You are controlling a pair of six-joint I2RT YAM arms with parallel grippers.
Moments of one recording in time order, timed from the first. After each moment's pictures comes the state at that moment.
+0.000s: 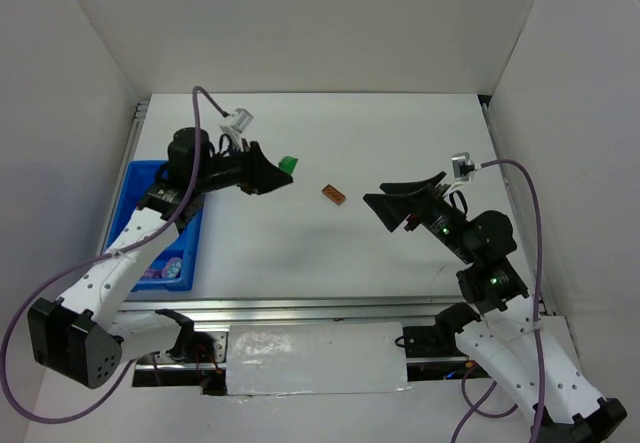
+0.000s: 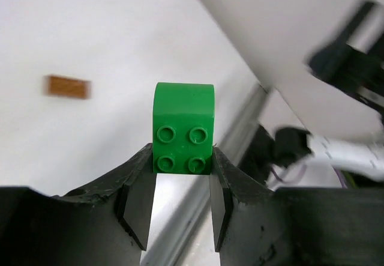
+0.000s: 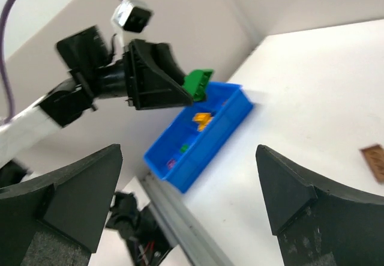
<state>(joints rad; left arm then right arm) -0.40 1.17 1.05 -0.14 0.69 -0.48 0.43 0.56 0.63 0.17 -0.37 0.75</state>
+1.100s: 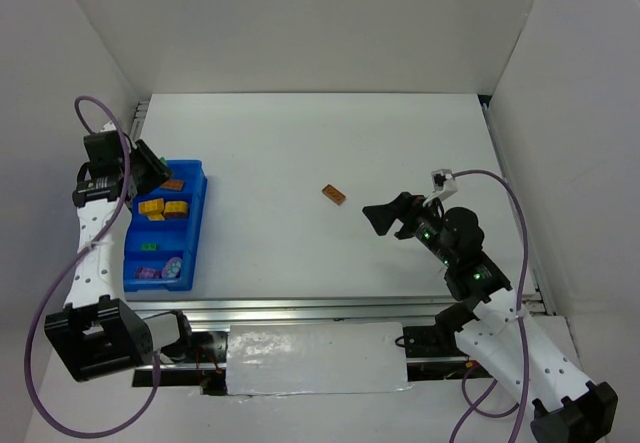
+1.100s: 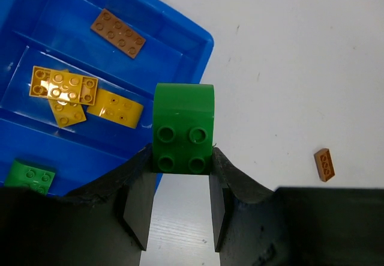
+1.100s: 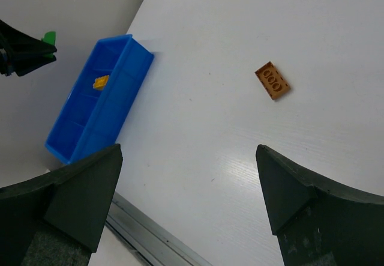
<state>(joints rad) 0.28 1.18 1.12 -0.60 0.16 -0.42 0.42 0.58 0.49 -0.03 -0.15 0.61</state>
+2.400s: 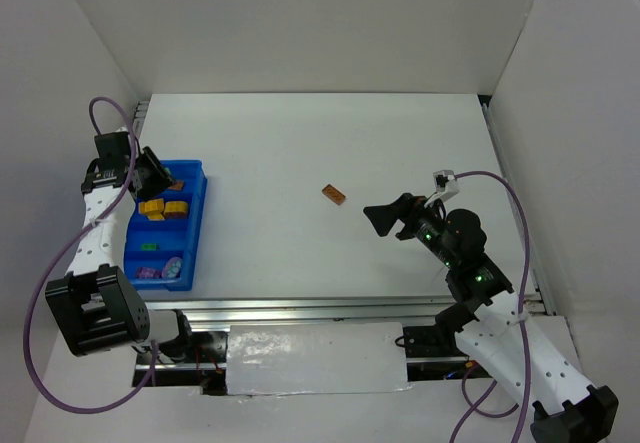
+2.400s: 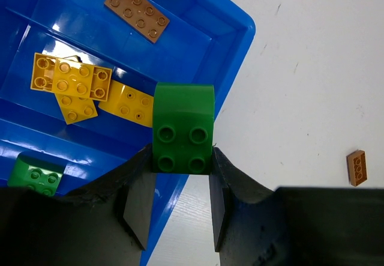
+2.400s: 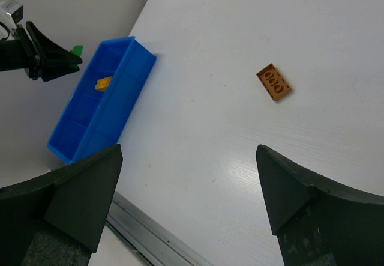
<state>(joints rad) 0.29 1.32 1.10 -0.59 0.14 -0.40 0.42 0.56 0.48 -0.04 -0.15 0.61</state>
